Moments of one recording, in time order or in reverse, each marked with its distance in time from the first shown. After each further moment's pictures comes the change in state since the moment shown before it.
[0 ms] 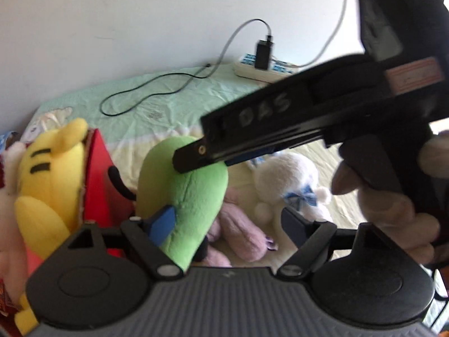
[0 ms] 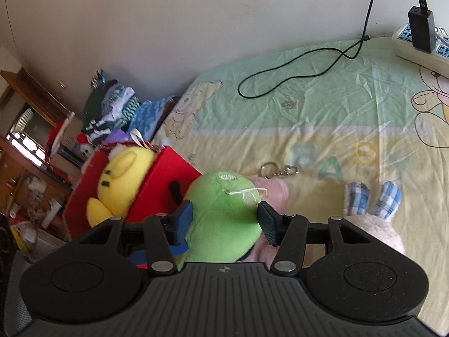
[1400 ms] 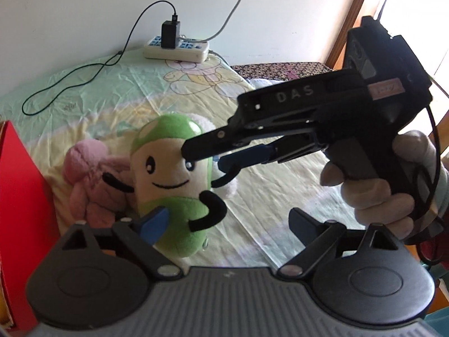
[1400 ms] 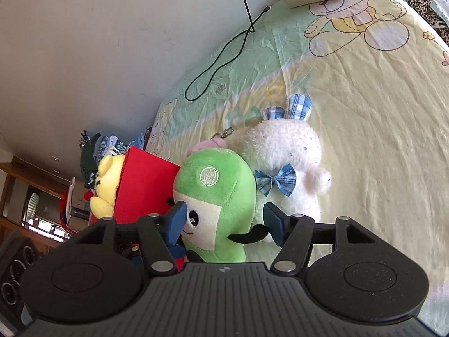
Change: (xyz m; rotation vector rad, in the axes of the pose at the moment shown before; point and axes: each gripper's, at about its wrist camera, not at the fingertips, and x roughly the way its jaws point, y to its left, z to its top) left arm -0.005 -0.053 -0.035 0.142 0.056 -0.273; right arm -0.070 -0.060 -0.082 0.389 -0.094 0.021
